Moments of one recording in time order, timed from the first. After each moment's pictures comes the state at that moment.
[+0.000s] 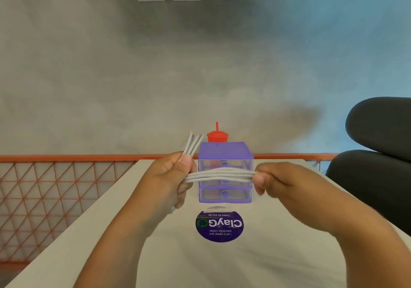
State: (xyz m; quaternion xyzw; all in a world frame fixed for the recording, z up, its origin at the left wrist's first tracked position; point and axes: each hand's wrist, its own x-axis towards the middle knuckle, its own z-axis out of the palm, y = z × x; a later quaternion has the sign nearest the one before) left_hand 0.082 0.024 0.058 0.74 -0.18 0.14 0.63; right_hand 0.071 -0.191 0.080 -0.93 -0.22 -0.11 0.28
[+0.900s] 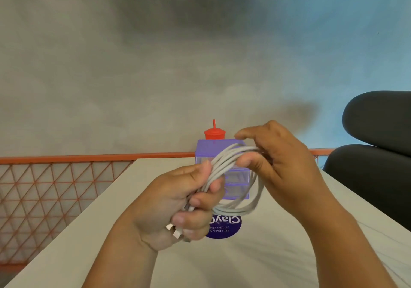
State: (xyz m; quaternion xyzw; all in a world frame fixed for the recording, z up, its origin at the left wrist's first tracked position) left_hand 0.070 0.016 0.060 0.52 -0.28 -0.26 0.76; right_hand 0.087 -0.175 0.076 -0.80 -0.30 -0.40 0.33
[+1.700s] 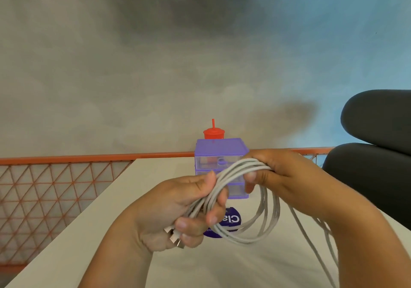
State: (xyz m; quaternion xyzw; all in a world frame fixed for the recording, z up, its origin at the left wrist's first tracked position) left_hand 0.071 0.018 0.059 0.56 -0.24 -0.33 0.72; right_hand 0.075 -0.192 0.083 -0.88 -0.28 -0.11 0.36
